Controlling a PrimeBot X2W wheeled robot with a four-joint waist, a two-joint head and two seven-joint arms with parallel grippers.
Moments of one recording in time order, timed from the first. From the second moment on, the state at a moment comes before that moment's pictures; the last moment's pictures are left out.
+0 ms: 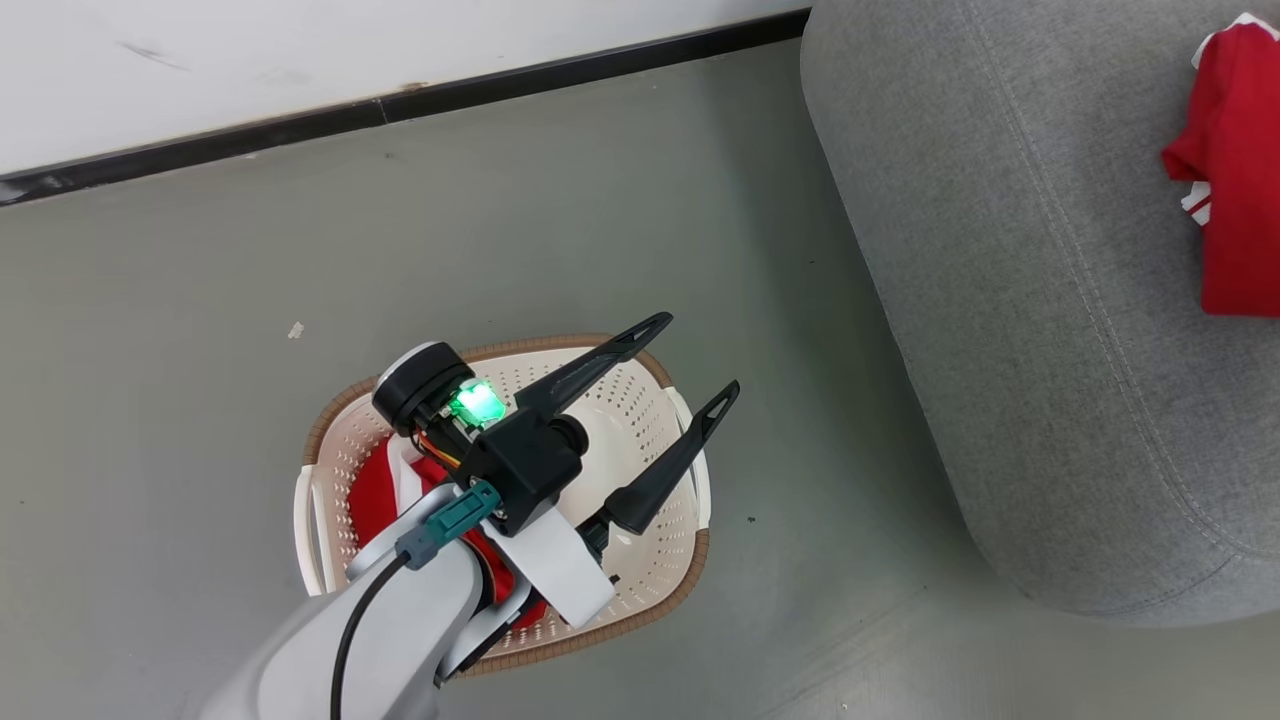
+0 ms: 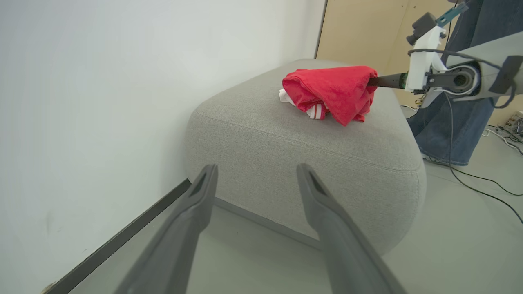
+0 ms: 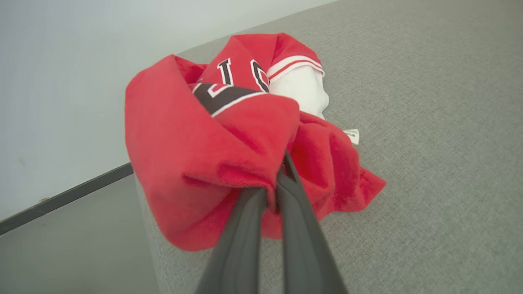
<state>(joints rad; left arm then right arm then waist) -0.58 0.21 -0.75 0.04 -0.37 -0.09 -0.17 -0.55 -0.47 -0.03 0.72 0.58 0.12 -0.25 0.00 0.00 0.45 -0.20</state>
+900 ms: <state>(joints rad) -0.58 0.24 -0.73 0.11 -0.40 -0.10 -0.21 -0.32 -0.44 -0.04 0.45 0.48 0.12 -0.25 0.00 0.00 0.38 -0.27</state>
